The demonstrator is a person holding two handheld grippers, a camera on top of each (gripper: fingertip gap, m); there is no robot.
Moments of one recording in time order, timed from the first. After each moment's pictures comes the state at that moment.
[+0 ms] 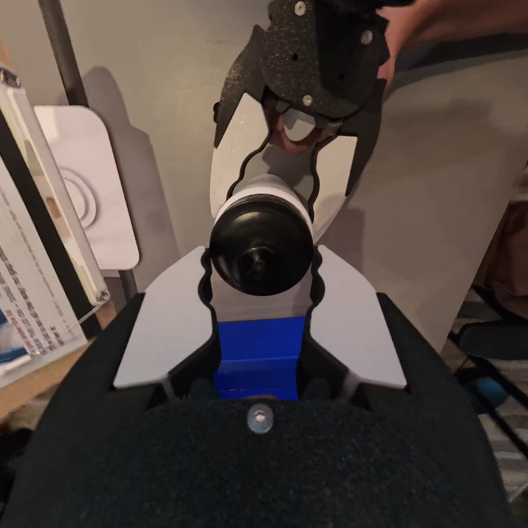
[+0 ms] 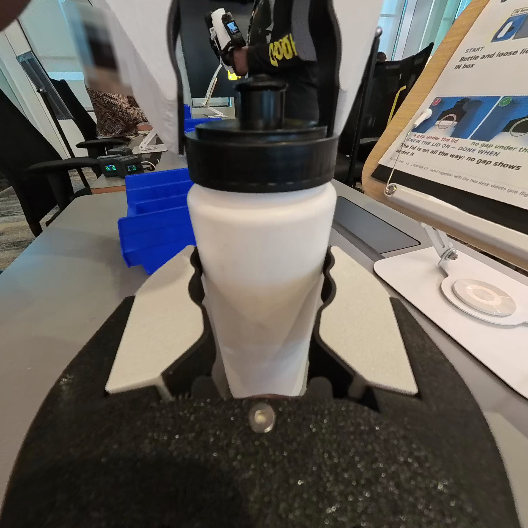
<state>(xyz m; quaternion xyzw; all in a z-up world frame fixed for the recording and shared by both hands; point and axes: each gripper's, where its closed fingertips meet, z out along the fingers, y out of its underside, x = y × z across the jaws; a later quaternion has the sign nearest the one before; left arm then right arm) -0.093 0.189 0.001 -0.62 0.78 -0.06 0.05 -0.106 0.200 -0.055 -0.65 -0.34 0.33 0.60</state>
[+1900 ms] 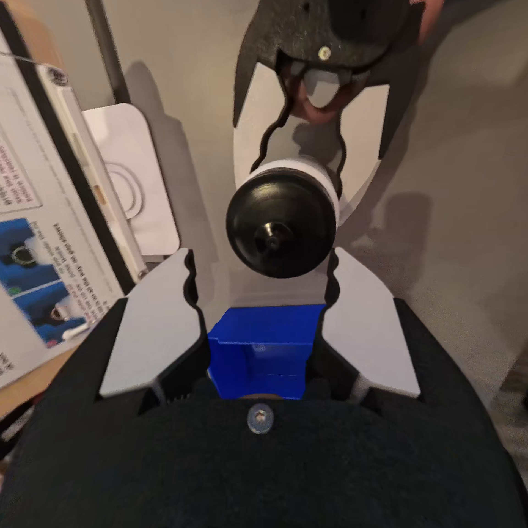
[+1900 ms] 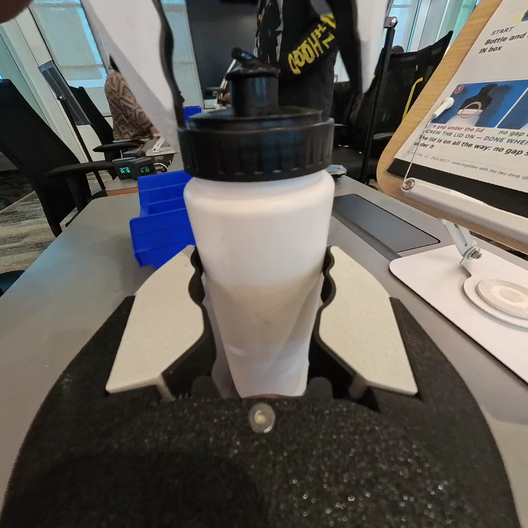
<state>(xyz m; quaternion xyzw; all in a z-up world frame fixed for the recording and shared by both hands) -0.111 0.203 -0.001 -0.56 0.82 0.00 0.10 -0.114 0.196 -0.058 -0.64 -0.34 0.35 0.59</state>
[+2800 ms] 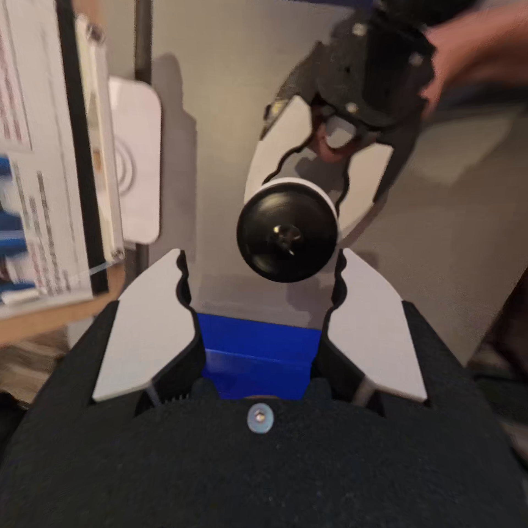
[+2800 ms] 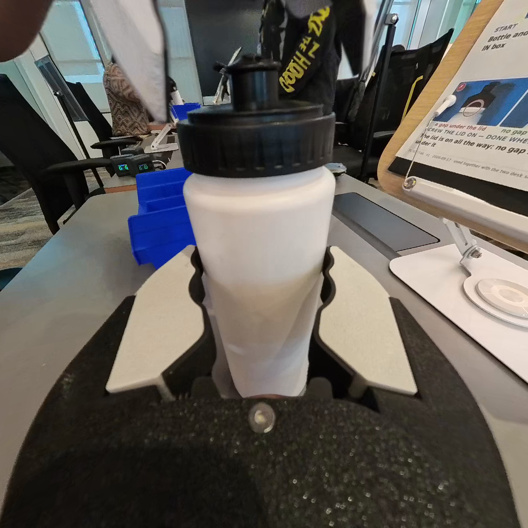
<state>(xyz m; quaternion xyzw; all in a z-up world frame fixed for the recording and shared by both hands) -0.108 0.200 0.010 -0.65 0.75 -0.05 0.13 -0.115 0.196 -0.060 -0.65 -0.34 0.35 0.59</state>
